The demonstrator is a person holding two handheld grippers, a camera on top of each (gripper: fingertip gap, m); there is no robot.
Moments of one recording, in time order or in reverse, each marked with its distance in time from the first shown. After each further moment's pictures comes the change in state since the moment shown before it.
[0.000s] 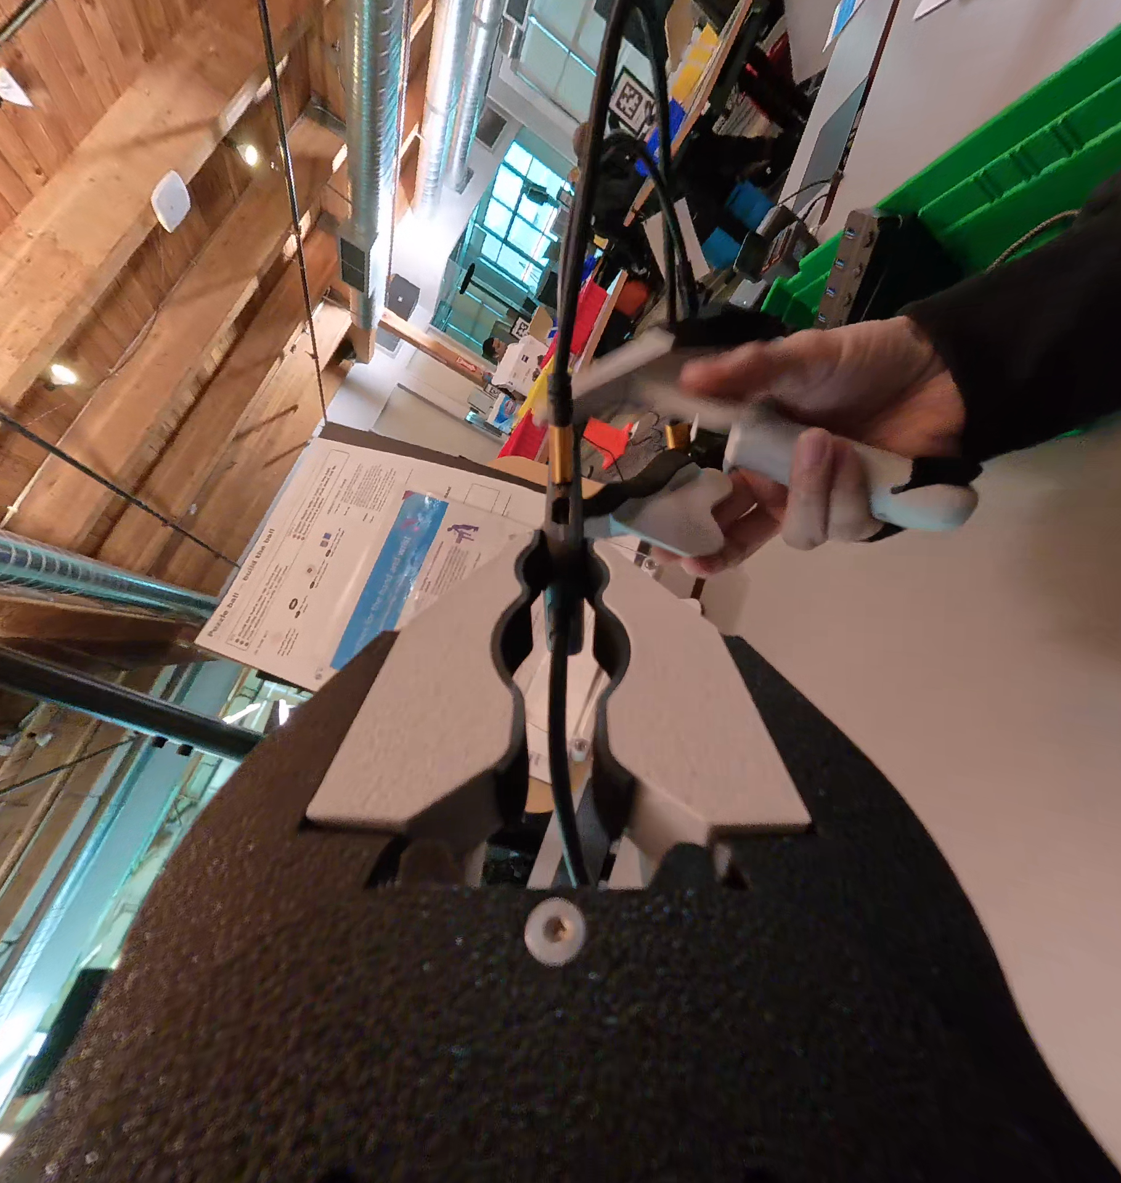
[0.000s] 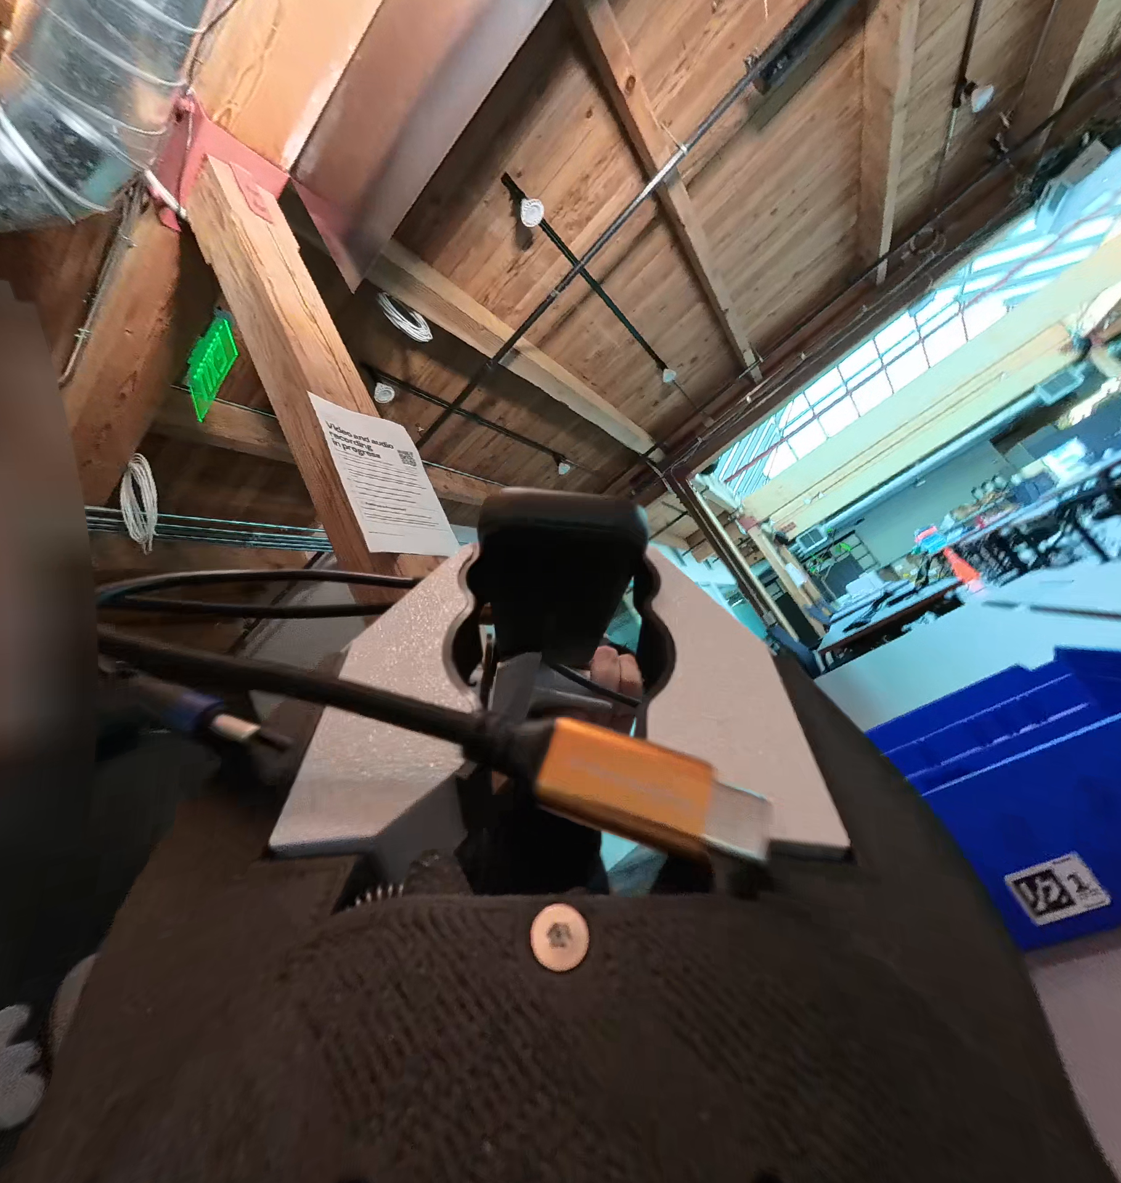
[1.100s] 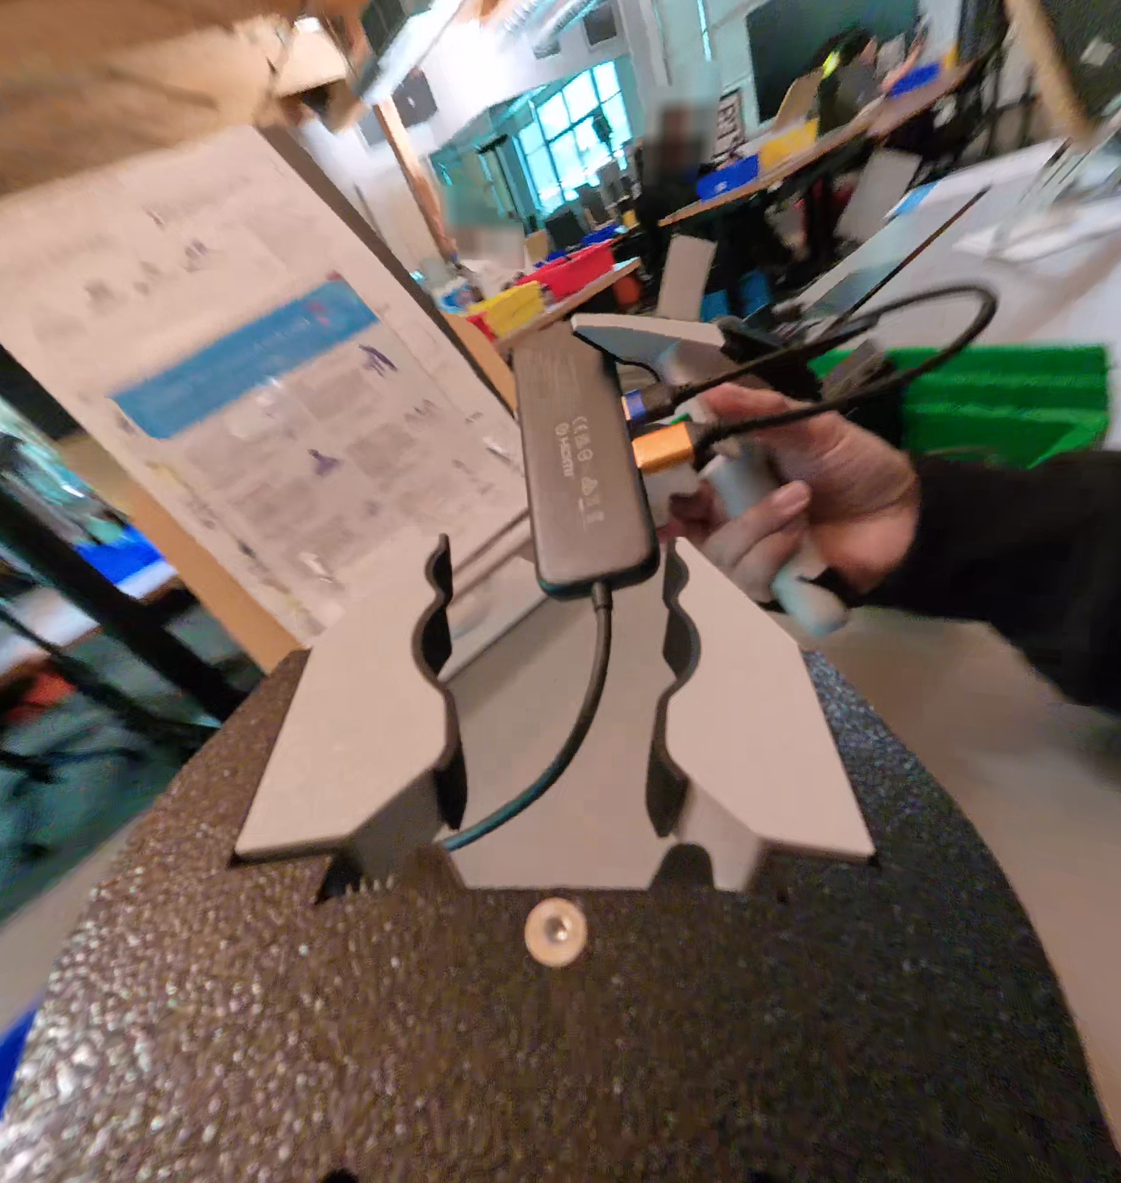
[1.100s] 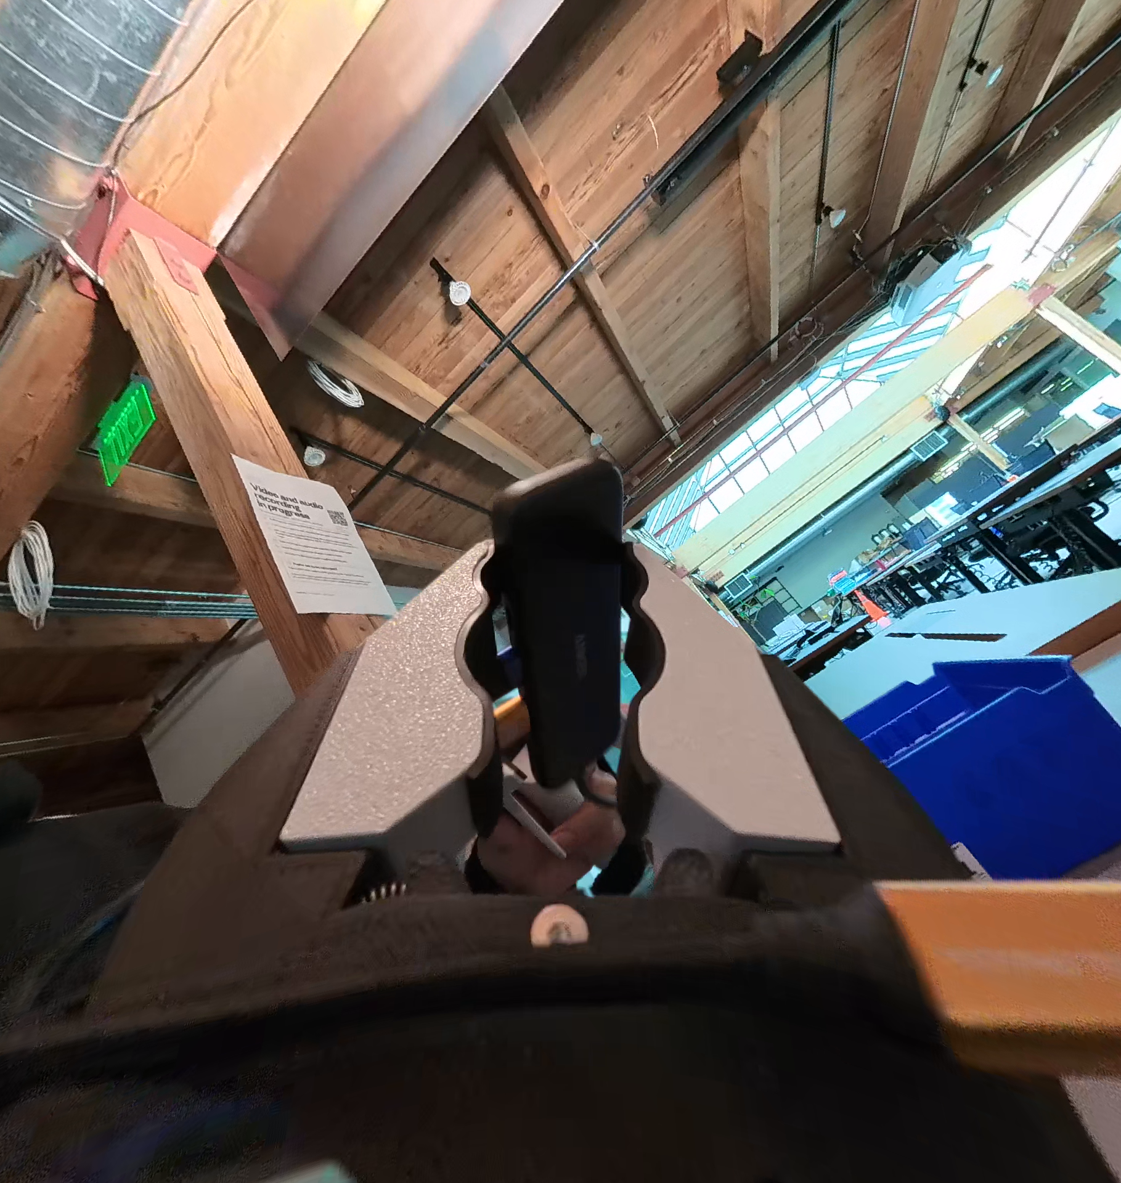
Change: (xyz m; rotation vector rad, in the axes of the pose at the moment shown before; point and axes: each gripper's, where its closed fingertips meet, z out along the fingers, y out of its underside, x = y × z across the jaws) left arm 0.018 0.048 0.006 -0.079 -0.013 -0.635; right arm 0.030 -0.016 -0.013 0.110 0.125 -0.025
